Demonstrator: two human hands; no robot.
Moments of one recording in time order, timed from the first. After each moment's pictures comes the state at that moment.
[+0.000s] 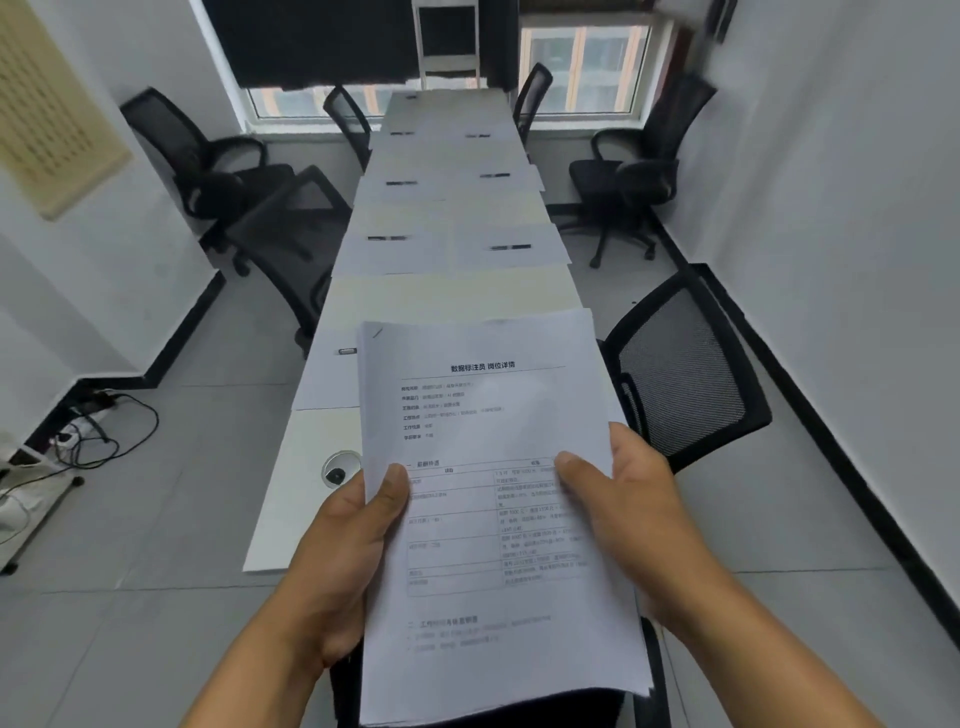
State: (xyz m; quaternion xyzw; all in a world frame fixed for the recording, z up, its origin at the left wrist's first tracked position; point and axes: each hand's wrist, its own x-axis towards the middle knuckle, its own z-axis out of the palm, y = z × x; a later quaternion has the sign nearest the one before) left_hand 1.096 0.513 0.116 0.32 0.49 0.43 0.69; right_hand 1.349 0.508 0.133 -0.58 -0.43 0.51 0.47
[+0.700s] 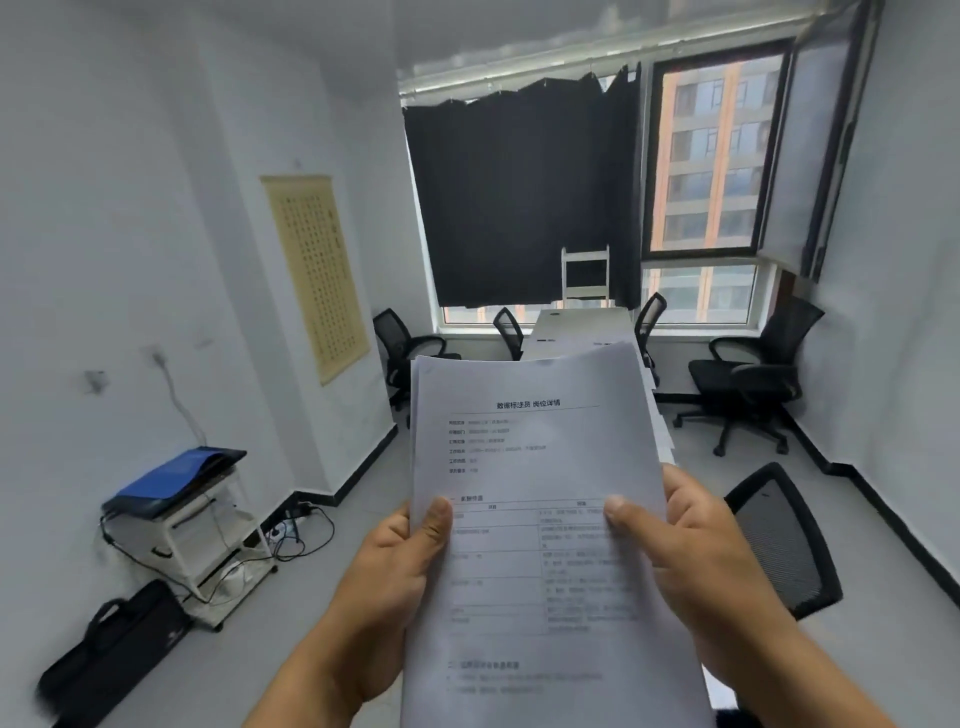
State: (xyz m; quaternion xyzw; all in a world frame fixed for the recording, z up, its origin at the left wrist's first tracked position) left_hand 1.070 0.298 0.360 0.35 0.46 0.58 0.57; right_hand 1.325 0.349 0.354 -0.37 -0.54 0.54 0.53
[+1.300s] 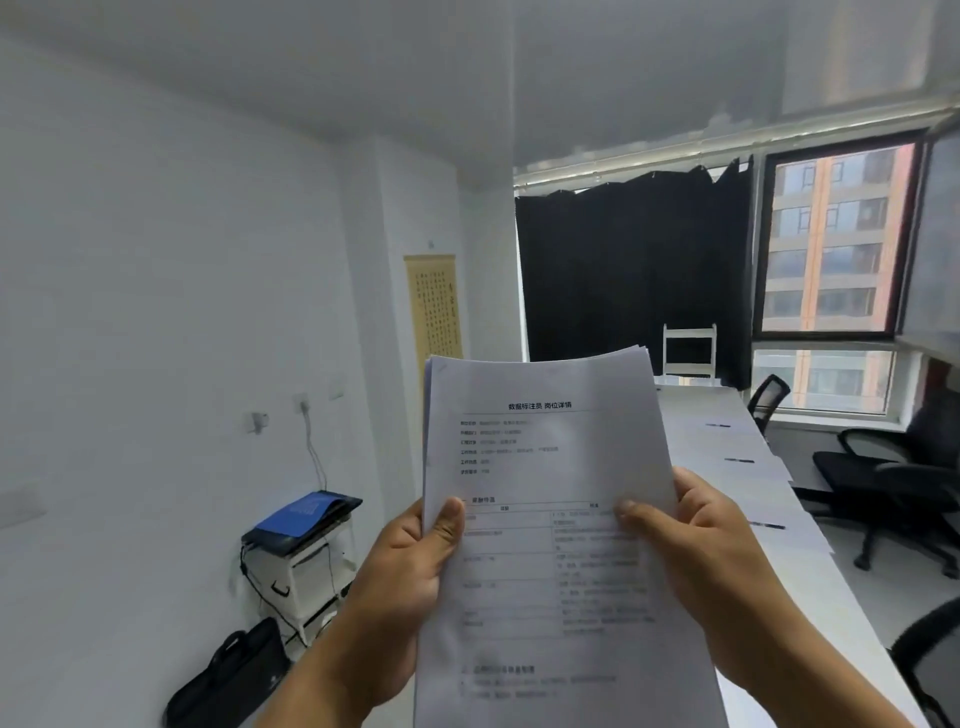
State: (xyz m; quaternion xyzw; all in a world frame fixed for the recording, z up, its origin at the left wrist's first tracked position) left_hand 0.856 0.220 0.435 0.40 0.45 0.66 0.45; right_hand 1.100 0.313 0.436 -0.31 -0.59 0.52 0.54
